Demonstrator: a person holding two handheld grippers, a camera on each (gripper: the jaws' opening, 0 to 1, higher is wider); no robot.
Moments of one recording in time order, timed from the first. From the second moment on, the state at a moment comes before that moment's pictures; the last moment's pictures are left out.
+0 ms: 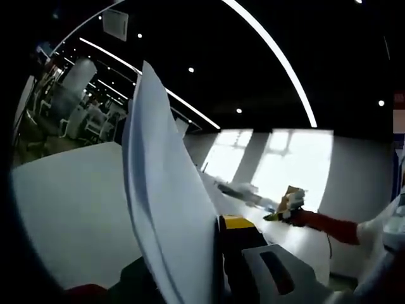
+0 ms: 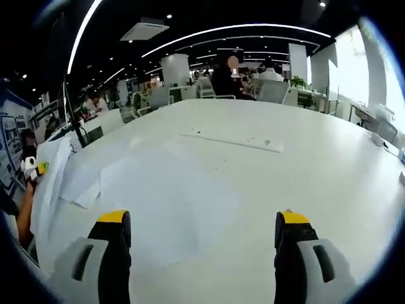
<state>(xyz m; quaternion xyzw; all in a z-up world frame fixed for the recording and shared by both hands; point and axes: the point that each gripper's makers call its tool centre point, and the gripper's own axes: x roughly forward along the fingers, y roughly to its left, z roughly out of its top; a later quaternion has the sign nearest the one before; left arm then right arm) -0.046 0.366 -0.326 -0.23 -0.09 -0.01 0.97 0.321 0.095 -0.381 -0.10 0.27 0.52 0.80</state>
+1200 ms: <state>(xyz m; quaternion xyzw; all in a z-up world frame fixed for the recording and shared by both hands) -0.048 0.365 -0.325 -0.23 -0.10 -0.01 0.97 0.316 0.112 -0.421 -0.13 0.27 0.54 0.78</state>
